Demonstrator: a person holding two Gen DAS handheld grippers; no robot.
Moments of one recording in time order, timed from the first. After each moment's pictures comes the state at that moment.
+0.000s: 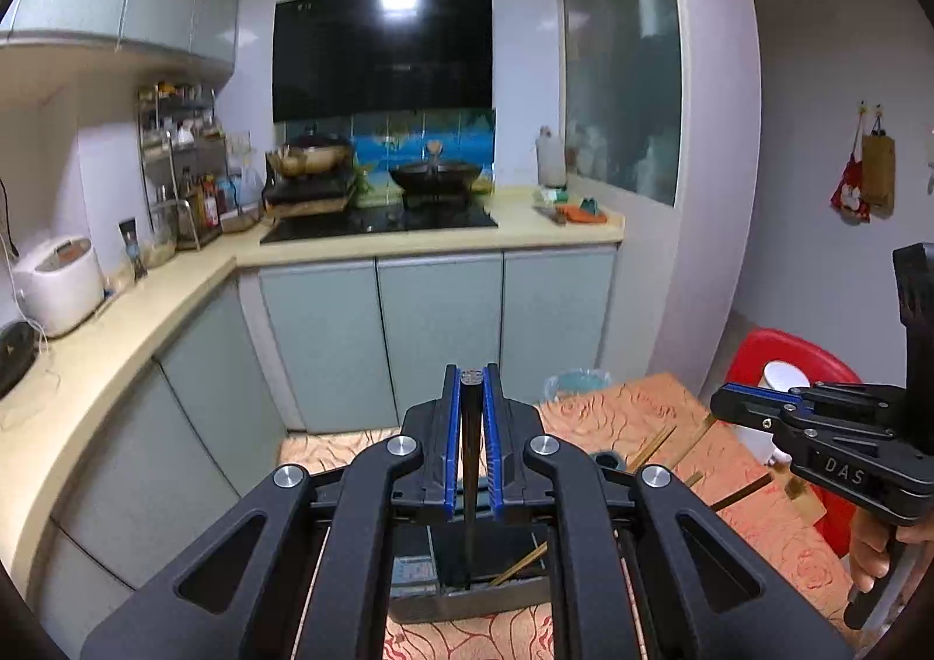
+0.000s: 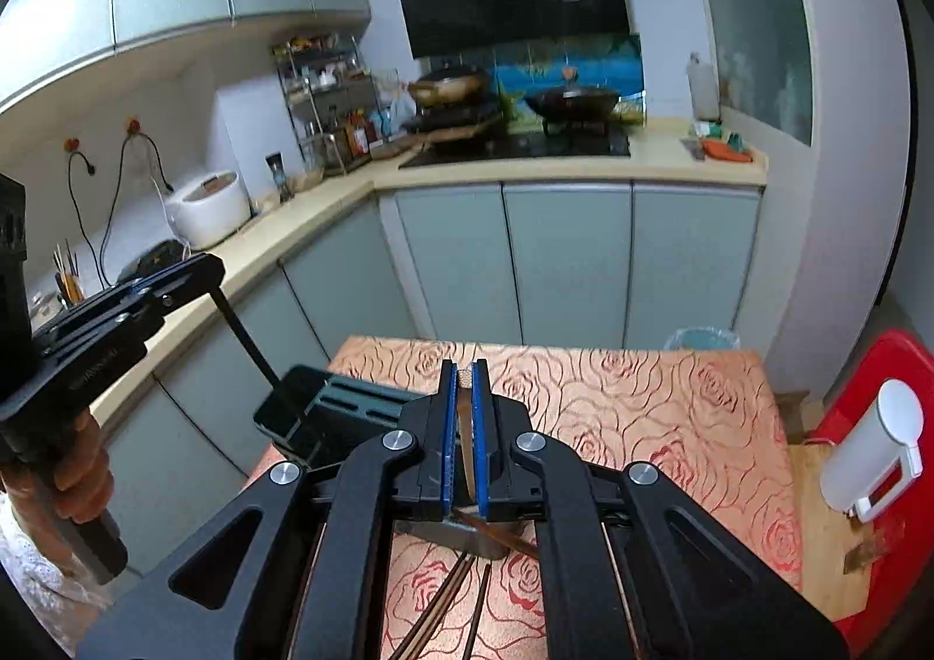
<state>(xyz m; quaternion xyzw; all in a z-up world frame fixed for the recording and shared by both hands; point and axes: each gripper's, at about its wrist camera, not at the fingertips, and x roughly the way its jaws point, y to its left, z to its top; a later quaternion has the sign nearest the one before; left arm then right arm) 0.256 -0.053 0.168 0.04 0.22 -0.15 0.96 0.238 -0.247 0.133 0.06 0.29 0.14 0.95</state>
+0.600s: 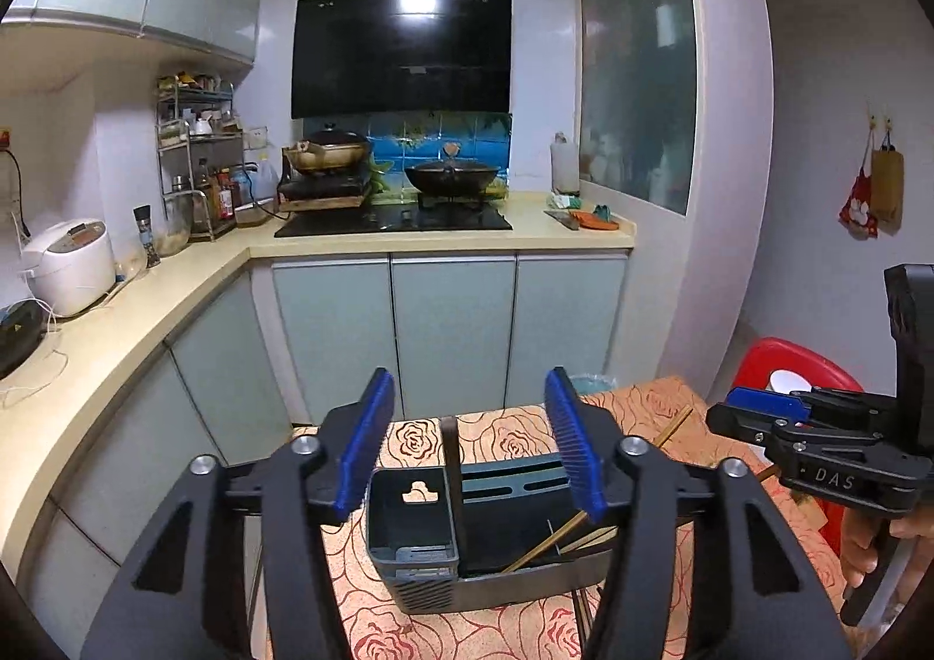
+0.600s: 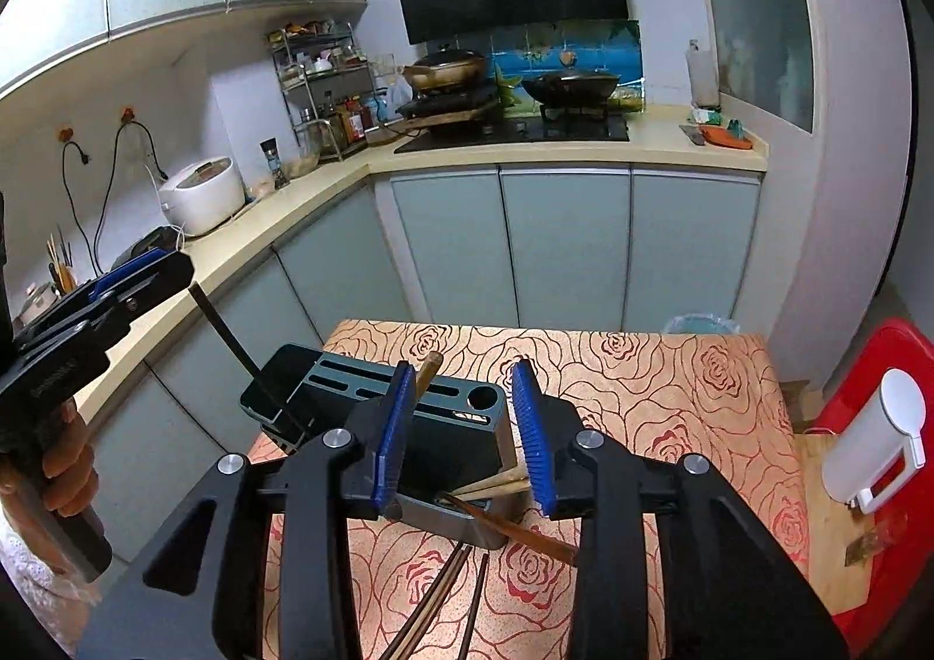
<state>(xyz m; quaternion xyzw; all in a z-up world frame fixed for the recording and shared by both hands) 0.239 -0.030 0.166 0.02 0.21 -0.13 0.97 0.238 -0.244 0.125 0.05 0.30 0.13 0.94</state>
